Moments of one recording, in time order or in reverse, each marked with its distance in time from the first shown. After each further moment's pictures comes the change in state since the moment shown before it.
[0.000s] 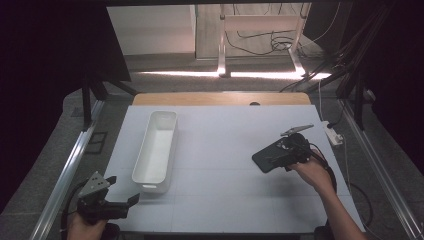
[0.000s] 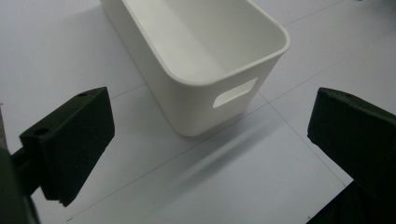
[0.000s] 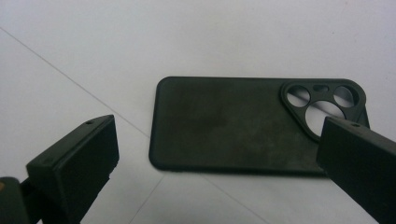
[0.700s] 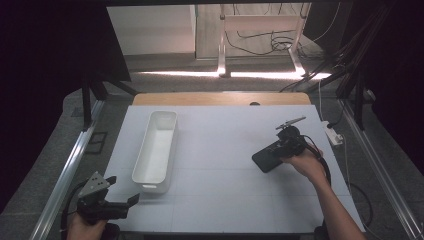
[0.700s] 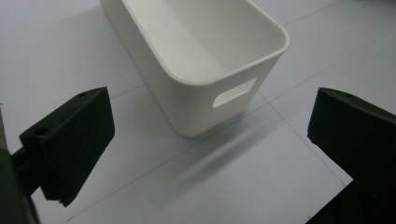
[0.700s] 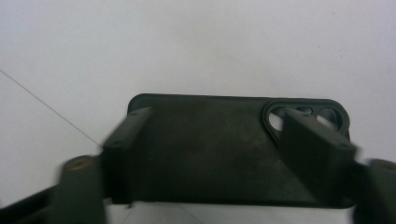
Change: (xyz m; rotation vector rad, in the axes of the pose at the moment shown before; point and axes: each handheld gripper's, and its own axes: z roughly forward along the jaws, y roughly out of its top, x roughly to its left) left arm 0.000 0.000 0.000 -0.001 -0.001 0.000; right arm -0.010 0.019 0.016 0.049 -0.034 -0.013
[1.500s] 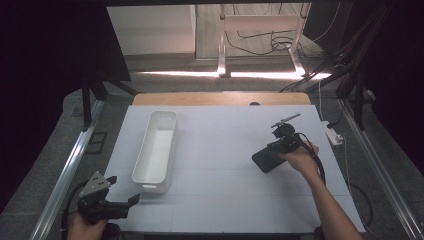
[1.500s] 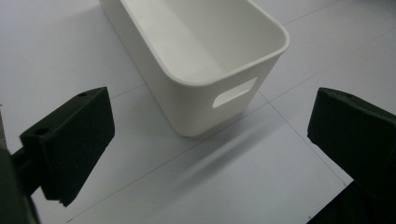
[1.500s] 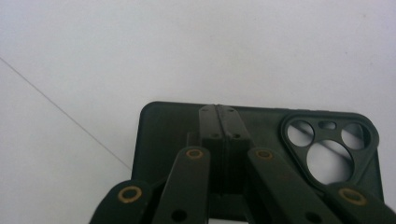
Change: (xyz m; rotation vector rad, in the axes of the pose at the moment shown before) left arm 0.000 0.001 0.001 0.004 0.001 0.005; right arm 0.001 0.012 0.013 0.027 0.048 -0.018
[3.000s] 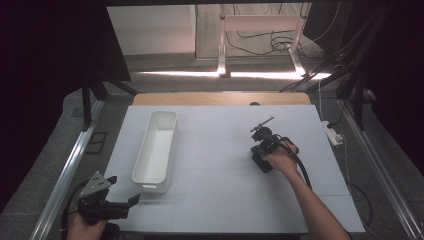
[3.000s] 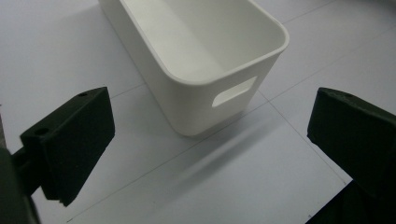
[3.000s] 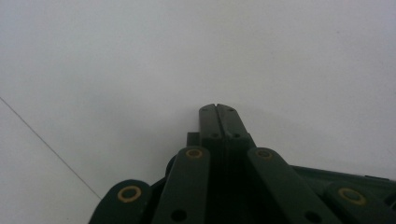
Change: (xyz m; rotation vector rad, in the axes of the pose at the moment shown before) left arm 0.000 0.000 0.000 0.004 -0.001 0.004; right arm 0.029 0.018 0.056 0.078 0.011 -0.071
